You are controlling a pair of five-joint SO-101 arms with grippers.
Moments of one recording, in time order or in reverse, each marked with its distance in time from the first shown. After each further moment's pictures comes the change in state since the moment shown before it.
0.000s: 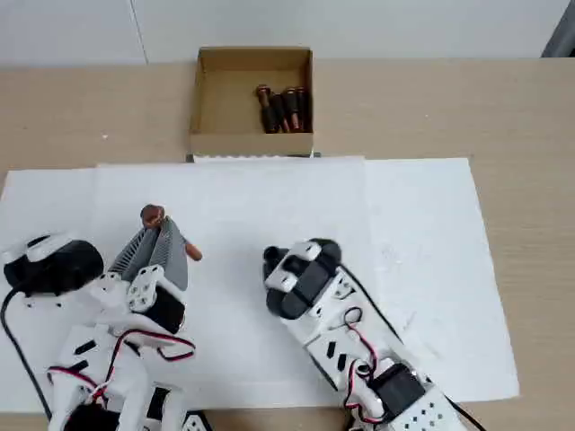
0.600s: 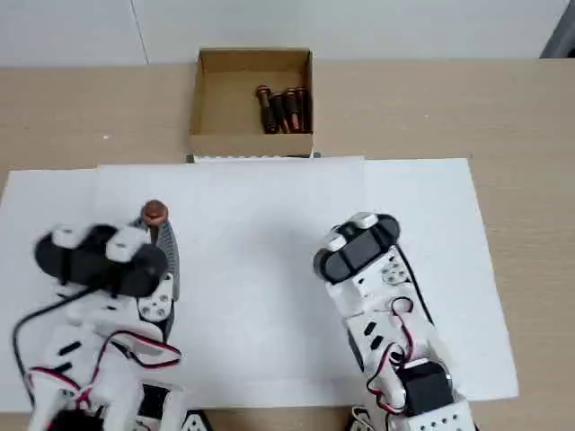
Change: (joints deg) left arm 0.0 7.5 -12.0 8.2 -35.0; right arm 19.6 0.0 -11.0 18.1 4.6
